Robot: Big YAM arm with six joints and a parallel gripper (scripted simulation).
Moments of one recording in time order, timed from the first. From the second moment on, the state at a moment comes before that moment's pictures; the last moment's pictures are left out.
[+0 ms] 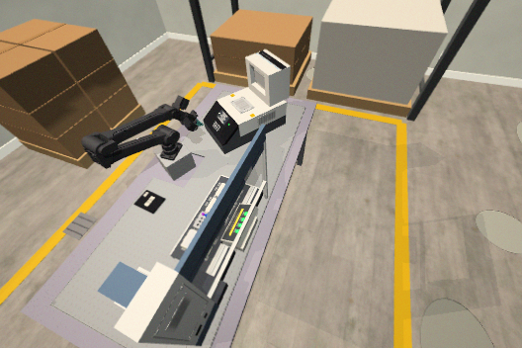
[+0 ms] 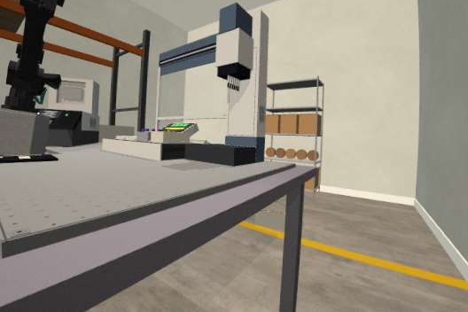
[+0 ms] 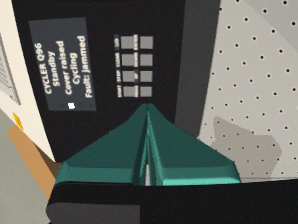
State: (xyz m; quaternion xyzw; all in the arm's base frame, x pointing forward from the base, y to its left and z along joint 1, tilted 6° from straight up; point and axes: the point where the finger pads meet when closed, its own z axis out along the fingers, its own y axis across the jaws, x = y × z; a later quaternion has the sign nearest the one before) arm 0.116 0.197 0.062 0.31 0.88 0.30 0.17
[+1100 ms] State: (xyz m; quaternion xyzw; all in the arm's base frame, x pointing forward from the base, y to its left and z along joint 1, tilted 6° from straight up) arm 0.172 0.090 0.044 0.31 0.92 0.23 0.11
